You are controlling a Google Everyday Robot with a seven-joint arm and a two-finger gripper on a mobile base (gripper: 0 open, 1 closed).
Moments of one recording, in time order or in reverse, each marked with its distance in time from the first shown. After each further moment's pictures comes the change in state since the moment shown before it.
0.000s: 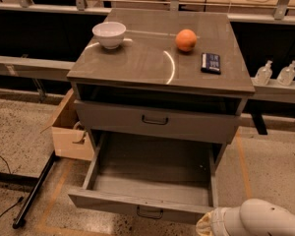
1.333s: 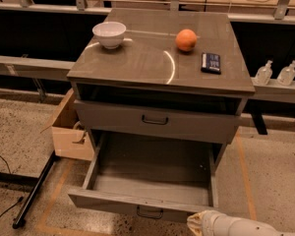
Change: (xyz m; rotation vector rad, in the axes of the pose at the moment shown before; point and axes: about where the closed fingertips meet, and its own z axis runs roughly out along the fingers) arm -0.003 -0.023 0.047 0.241 -0.017 -0.210
